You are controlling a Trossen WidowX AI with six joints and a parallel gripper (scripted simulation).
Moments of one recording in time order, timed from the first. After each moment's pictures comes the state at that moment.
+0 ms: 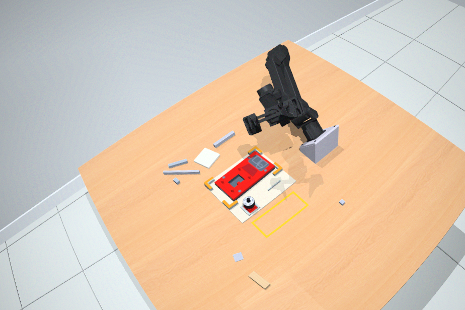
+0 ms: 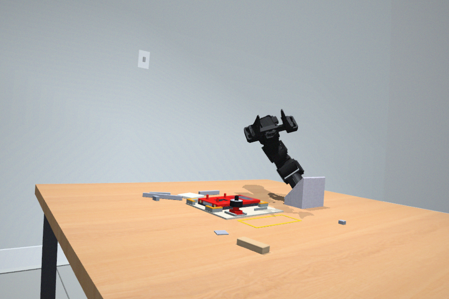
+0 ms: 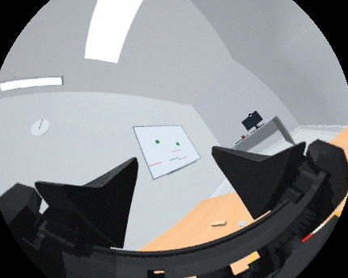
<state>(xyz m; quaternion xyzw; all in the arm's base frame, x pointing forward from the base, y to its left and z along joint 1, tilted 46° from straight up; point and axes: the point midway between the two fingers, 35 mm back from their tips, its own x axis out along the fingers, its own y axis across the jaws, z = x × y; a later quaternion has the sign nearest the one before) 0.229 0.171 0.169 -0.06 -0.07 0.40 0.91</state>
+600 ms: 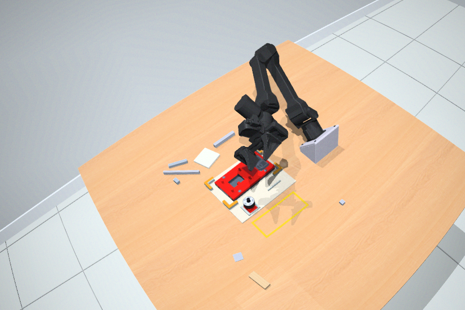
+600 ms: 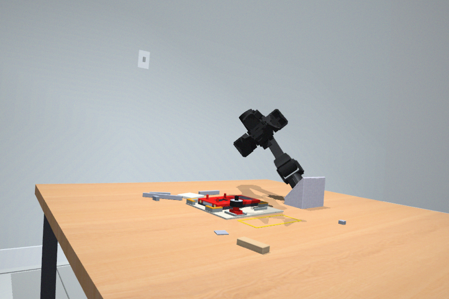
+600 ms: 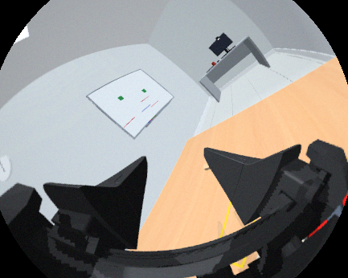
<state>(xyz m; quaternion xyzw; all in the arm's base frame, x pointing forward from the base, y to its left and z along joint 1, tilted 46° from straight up) 0.329 0.168 0.096 0.00 0.24 0.25 0.94</state>
